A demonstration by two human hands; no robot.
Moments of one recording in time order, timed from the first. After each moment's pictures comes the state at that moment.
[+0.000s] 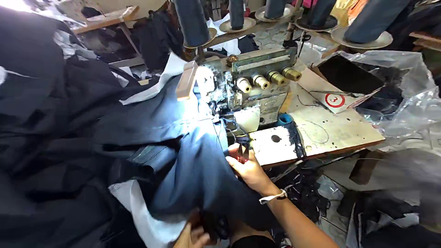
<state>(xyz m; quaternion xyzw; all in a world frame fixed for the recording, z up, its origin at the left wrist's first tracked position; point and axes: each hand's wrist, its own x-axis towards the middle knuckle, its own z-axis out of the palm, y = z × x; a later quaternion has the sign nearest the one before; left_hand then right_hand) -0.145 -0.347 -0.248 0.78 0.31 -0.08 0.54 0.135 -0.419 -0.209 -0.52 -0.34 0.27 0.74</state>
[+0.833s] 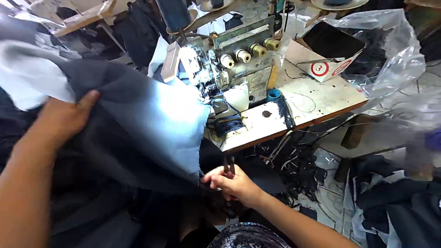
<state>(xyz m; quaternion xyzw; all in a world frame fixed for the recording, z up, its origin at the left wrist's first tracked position) -0.052 -0.082 -0.019 0.96 0.21 0.19 0.01 0.053 -0.456 -0.205 -0.42 -0.28 0.48 0.71</state>
